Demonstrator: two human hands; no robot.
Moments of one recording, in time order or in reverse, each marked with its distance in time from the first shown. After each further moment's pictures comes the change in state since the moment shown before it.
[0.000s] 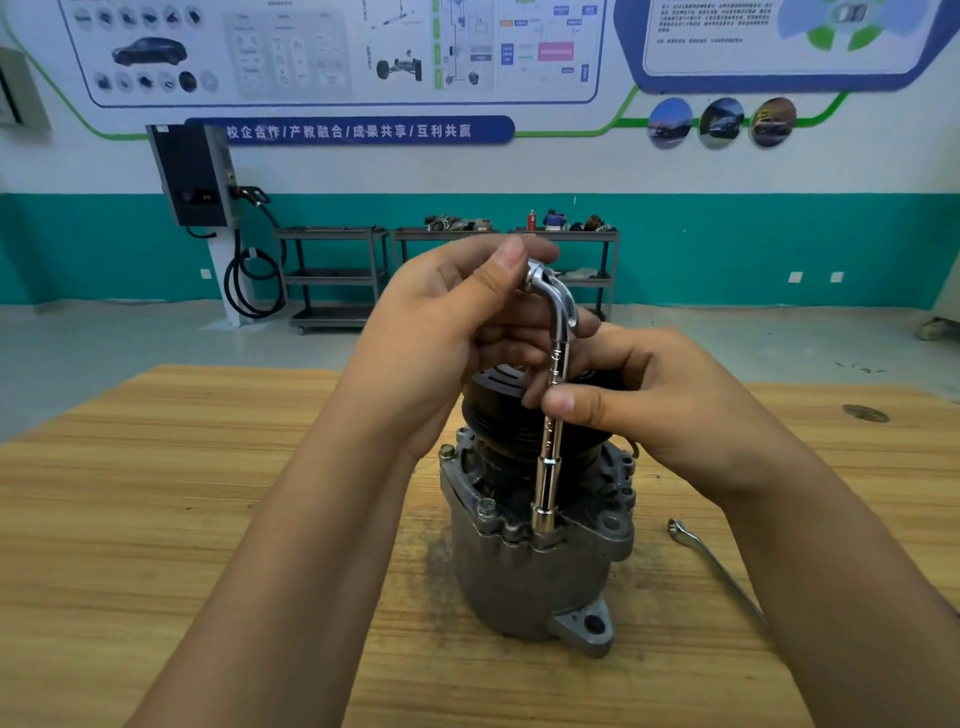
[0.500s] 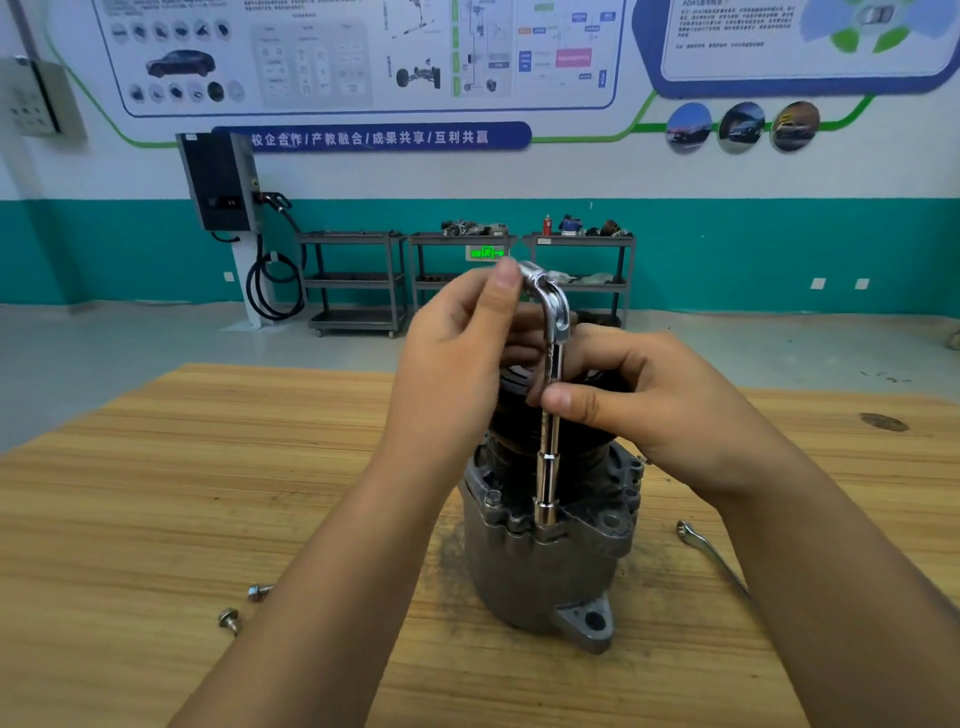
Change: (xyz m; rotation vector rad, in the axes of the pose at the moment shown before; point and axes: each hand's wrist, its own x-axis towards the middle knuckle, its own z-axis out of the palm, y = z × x) left_hand -0.013 -0.016 0.011 0.193 0.291 0.090; right_hand -0.001 -0.009 0.007 -0.064 0.010 0.014
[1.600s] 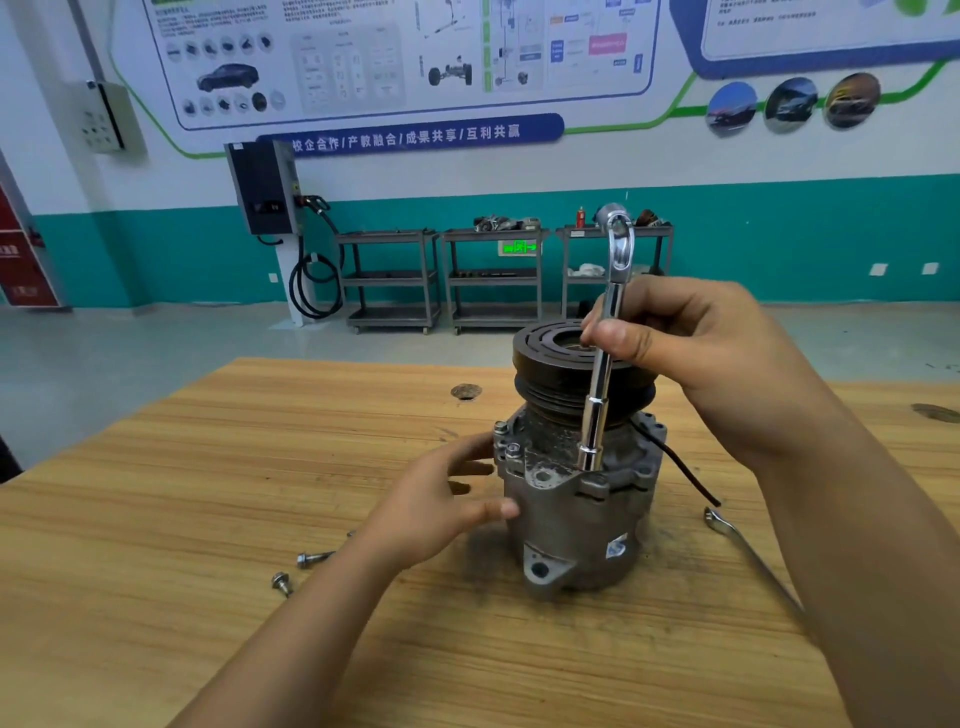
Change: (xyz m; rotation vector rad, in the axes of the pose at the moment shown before) left_hand -0.048 -0.085 -0.073 0.528 -0.342 -0.357; right_hand -0.002 -0.011 -0.008 0.049 0.214 0.021
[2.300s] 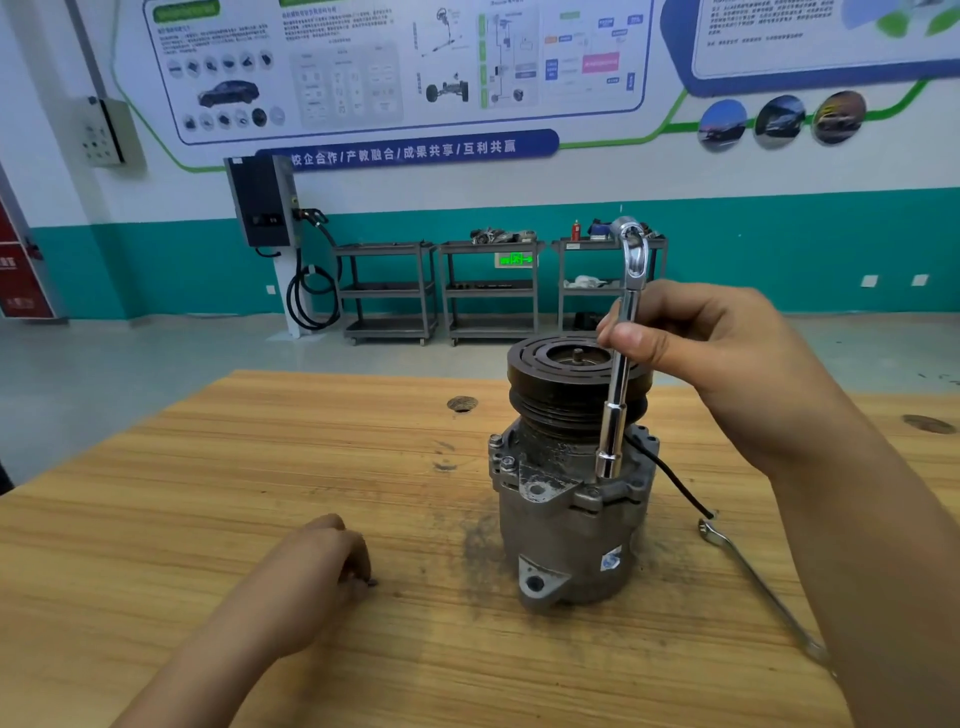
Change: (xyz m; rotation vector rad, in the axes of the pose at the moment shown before) left_hand -0.058 -0.018 -0.052 0.876 -0.103 -0.240; right_hand -0.003 -0.007 -0.012 -0.093 0.039 -0.032
